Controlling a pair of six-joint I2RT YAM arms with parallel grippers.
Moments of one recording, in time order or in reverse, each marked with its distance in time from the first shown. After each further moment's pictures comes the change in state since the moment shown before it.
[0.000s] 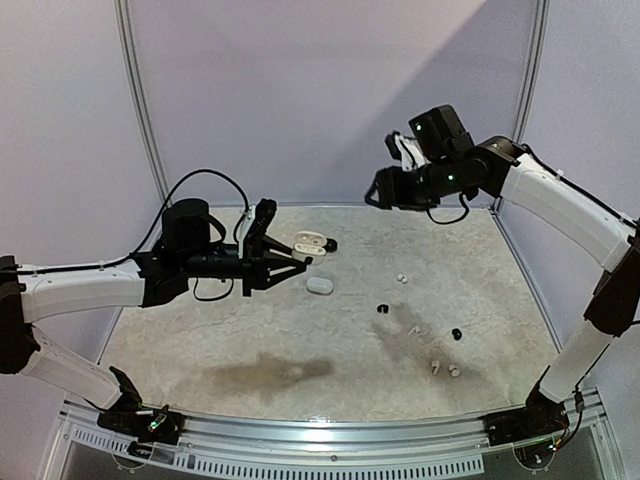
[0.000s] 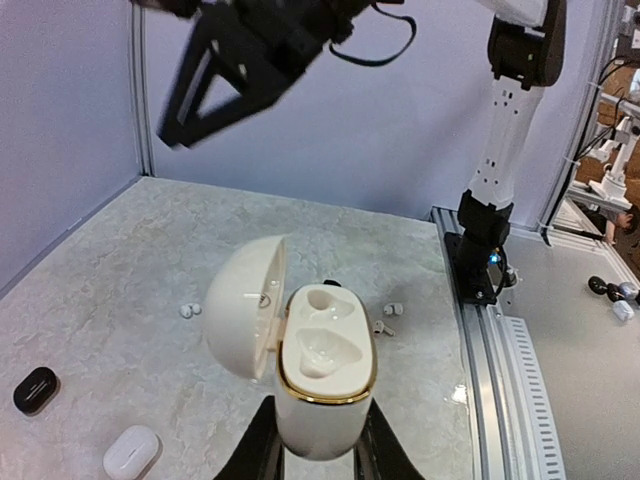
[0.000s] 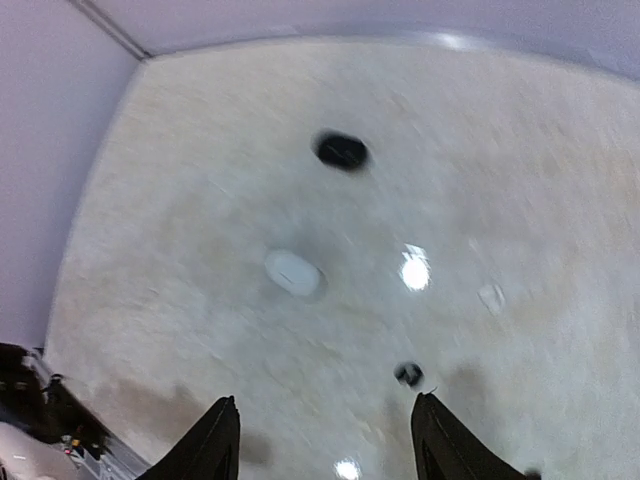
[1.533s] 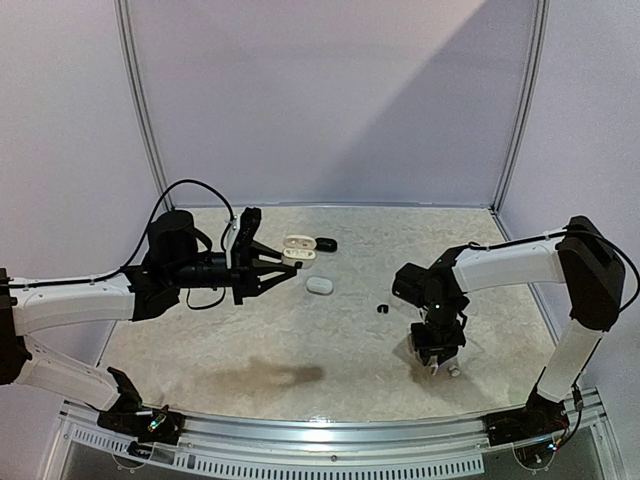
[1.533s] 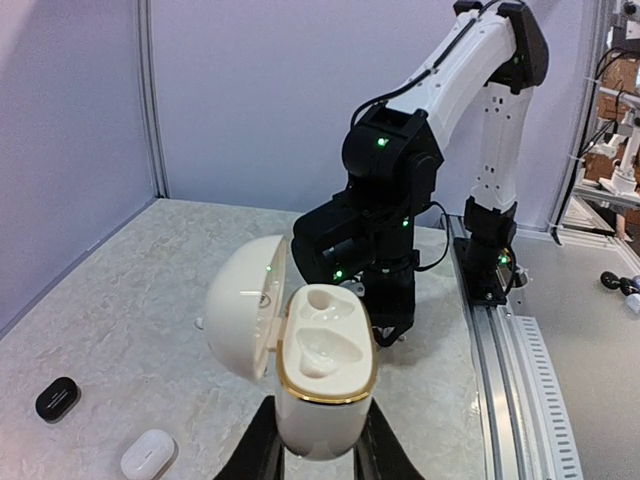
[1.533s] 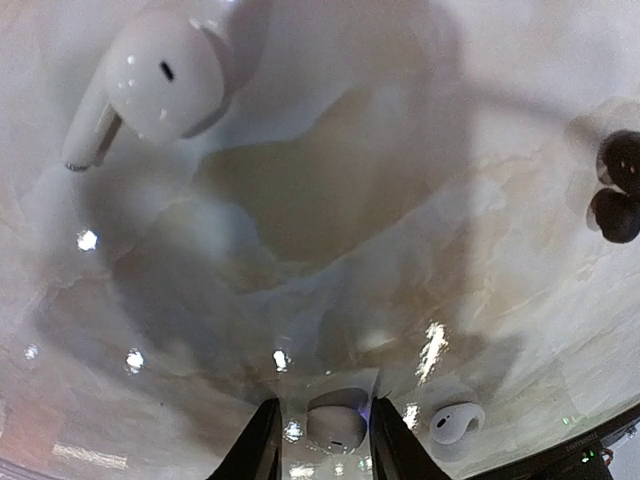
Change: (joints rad) left arm 0.000 -0.087 -0.110 0.094 -0.031 0.024; right arm 0.091 0.097 -0.709 -0.213 -0.008 0.374
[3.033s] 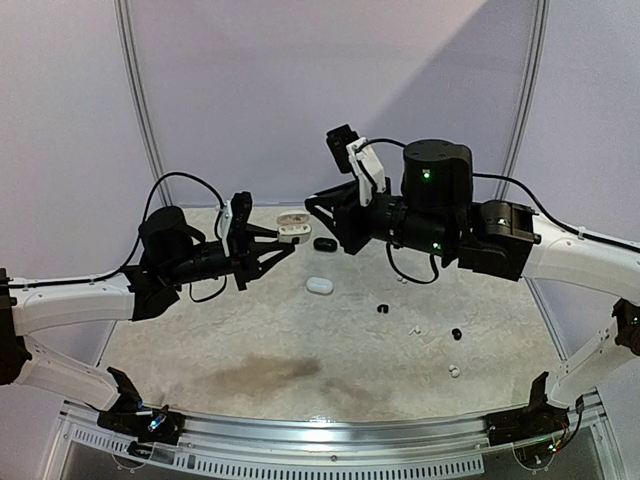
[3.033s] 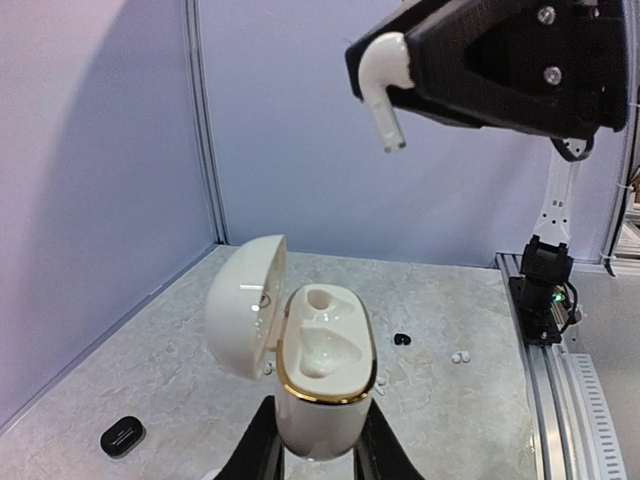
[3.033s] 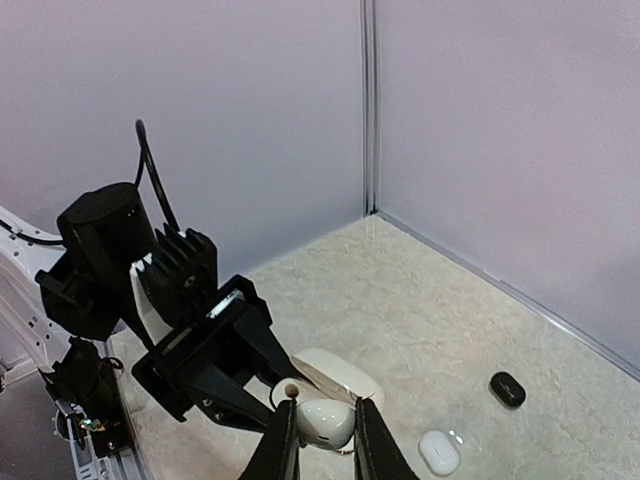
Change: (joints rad) left arm 0.000 -0.001 0.002 0.137 -0.142 0.018; right arm 0.341 -0.297 0.387 0.863 0.249 -0.719
